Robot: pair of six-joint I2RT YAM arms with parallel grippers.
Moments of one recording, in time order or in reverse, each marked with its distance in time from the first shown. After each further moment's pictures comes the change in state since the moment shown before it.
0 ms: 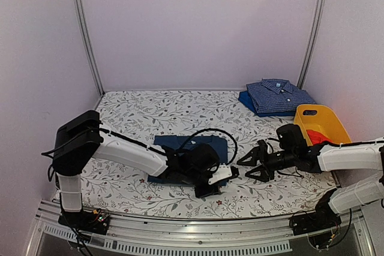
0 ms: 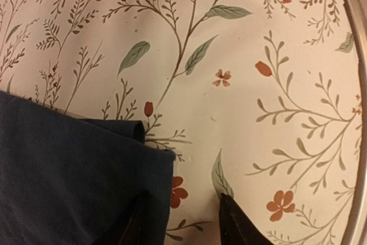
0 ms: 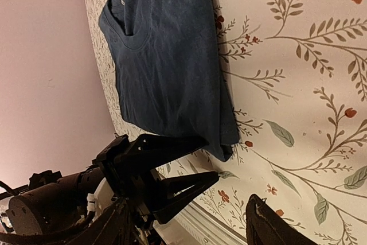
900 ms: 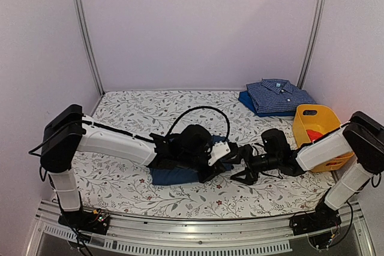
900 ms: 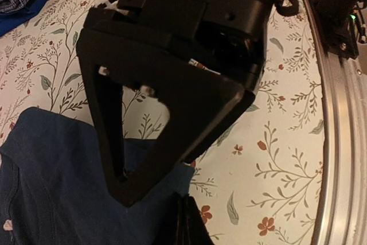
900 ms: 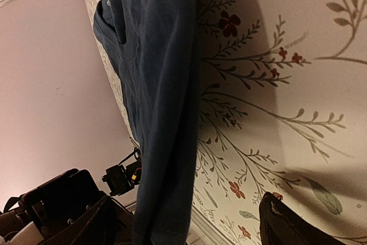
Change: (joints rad) left arm 0.070 -0.103 -0.008 0.127 0.072 -0.100; right arm 0.067 0.316 0.016 0.380 -0.012 0.181
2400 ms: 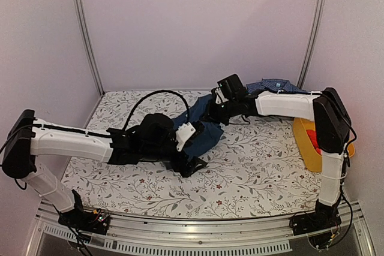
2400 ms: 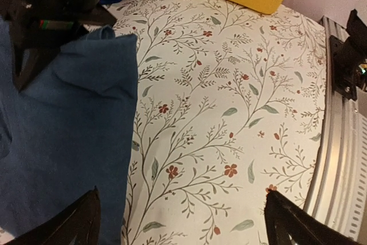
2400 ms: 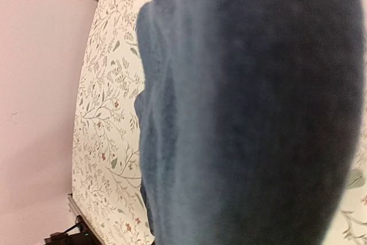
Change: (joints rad) left arm 0.074 -0.352 -0.254 -0.002 -0.103 -0.172; right arm 0.007 0.457 1.012 -0.626 0.303 -0.497
